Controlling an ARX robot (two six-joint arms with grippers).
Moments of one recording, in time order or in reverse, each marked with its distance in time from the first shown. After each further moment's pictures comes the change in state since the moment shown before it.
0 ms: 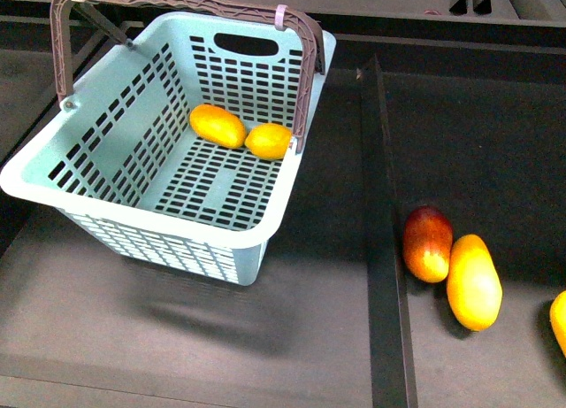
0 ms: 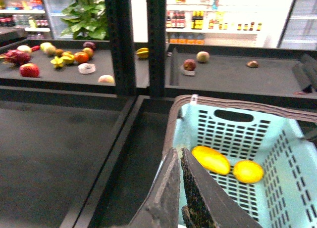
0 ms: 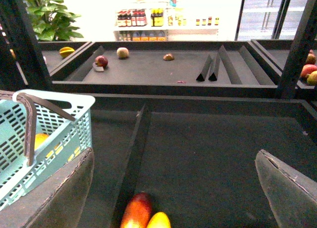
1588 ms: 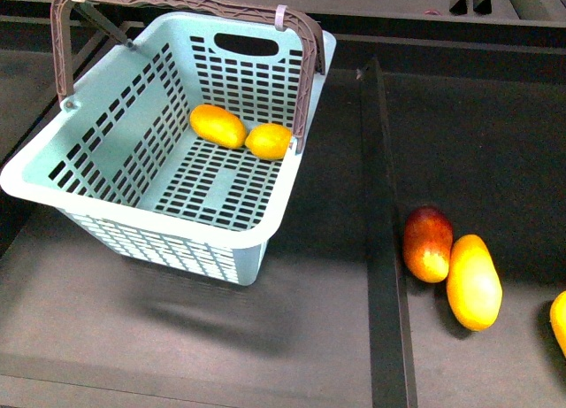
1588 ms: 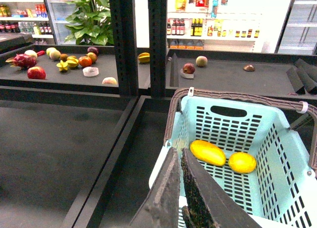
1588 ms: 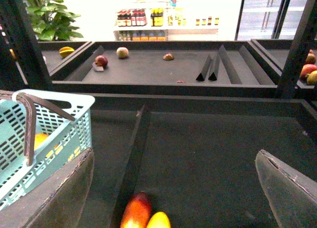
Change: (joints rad) left arm 0.010 -0.783 -0.060 -0.703 0.010 0.002; right arm 0.000 0.000 0.000 0.000 0.000 0.000
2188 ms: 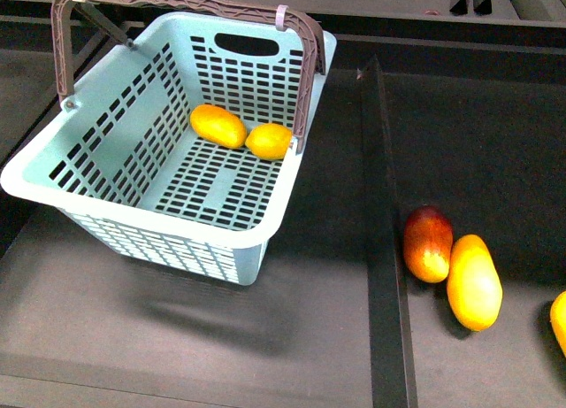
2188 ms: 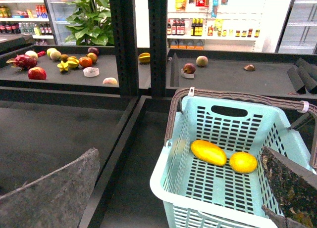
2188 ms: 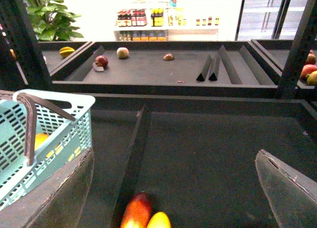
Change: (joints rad) left arm 0.000 0.000 0.000 0.000 0.000 0.002; right arm 0.000 0.000 0.000 0.000 0.000 0.000
